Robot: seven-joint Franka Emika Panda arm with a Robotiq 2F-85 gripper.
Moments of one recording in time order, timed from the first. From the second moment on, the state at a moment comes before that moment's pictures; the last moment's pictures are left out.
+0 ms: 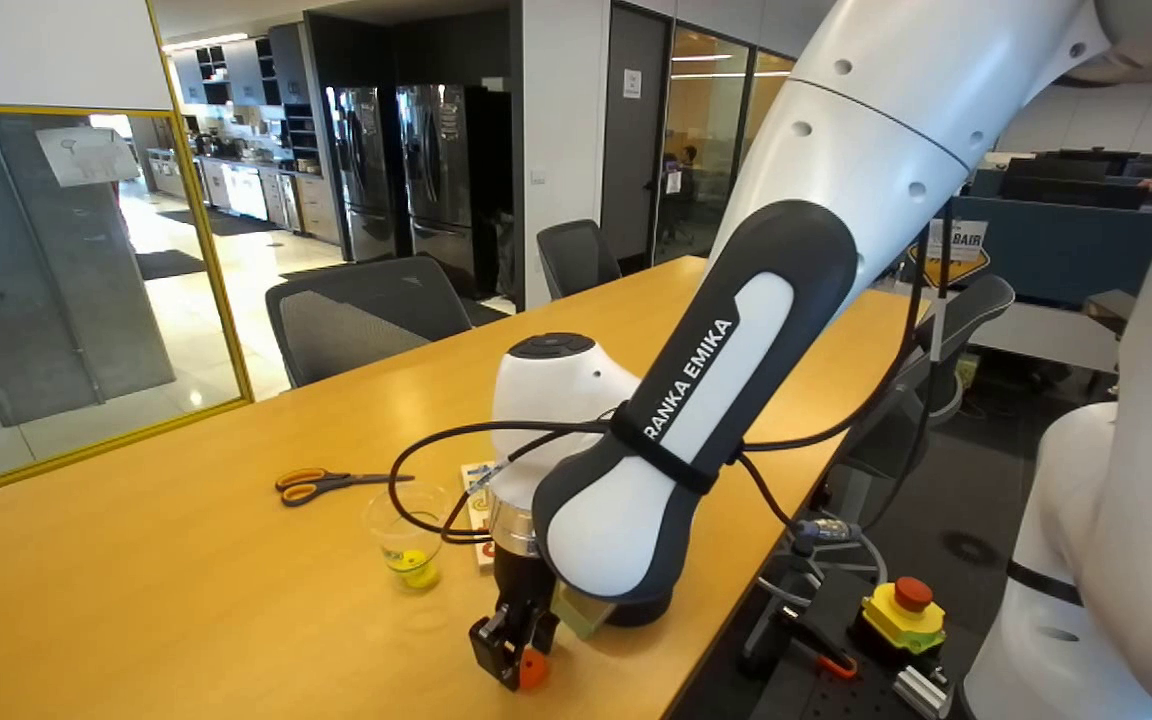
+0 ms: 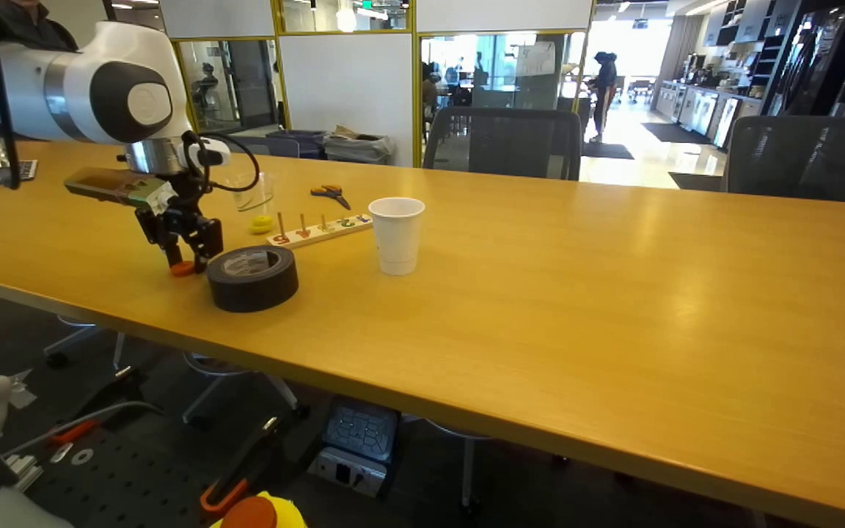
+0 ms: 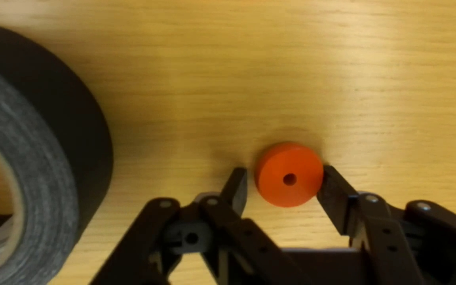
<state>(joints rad) 0.23 0.07 0.25 -2.65 0.10 2.77 0.25</state>
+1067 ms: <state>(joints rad) 0.15 0.06 0.10 -2.28 -0.28 2.35 0.43</state>
